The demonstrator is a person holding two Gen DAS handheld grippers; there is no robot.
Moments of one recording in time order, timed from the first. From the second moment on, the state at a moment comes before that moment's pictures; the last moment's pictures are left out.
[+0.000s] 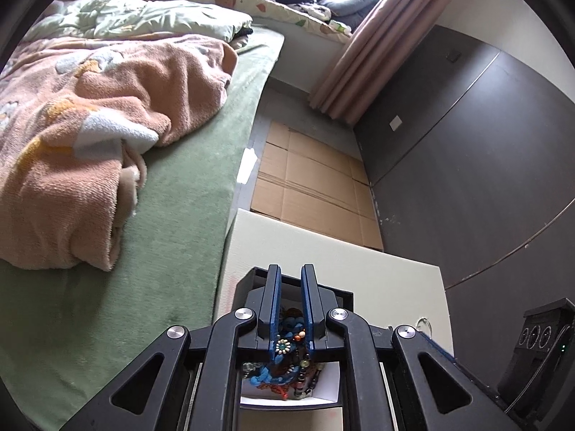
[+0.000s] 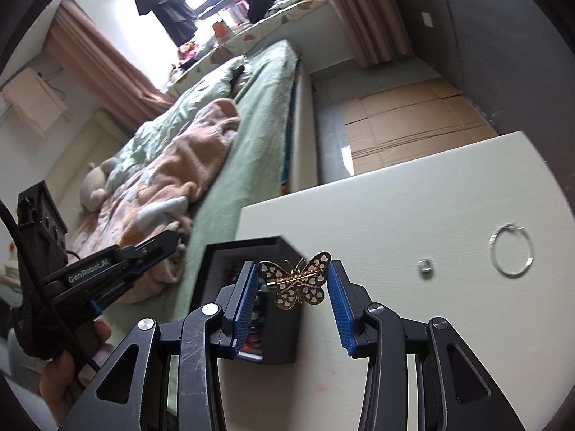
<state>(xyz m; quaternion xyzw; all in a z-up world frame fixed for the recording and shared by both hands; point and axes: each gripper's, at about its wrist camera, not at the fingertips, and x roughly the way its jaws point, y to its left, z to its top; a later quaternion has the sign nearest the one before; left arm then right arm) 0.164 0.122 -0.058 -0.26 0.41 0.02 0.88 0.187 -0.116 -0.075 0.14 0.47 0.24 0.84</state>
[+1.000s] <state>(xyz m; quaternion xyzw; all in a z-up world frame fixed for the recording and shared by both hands) 0.154 0.075 -0.043 -0.18 0.40 -0.03 0.90 0.177 -0.177 -0.074 0.18 0.51 0.20 0.82</state>
